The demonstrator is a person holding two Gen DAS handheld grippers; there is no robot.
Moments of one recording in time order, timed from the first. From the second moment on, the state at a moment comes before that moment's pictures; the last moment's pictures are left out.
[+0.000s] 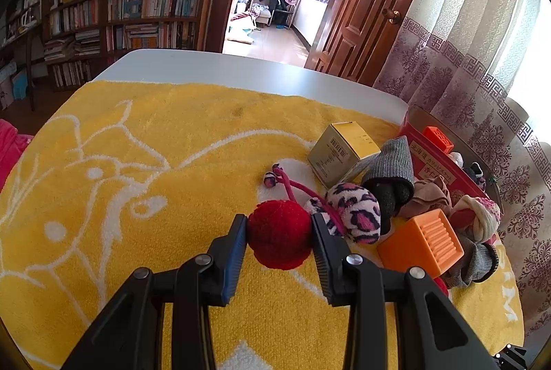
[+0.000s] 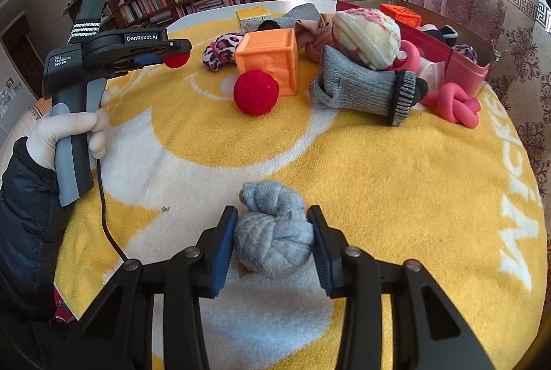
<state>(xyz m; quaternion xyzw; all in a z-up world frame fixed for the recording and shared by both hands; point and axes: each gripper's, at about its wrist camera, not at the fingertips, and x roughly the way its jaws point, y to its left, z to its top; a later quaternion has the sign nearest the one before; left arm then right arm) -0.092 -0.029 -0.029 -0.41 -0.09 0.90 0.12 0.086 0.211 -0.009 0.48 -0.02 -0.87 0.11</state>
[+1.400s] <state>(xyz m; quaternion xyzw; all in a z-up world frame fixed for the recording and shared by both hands) -0.100 0.114 0.054 -0.37 -0.01 0.90 0.24 0.016 0.361 0.081 0.35 -0.12 -0.93 -0.03</state>
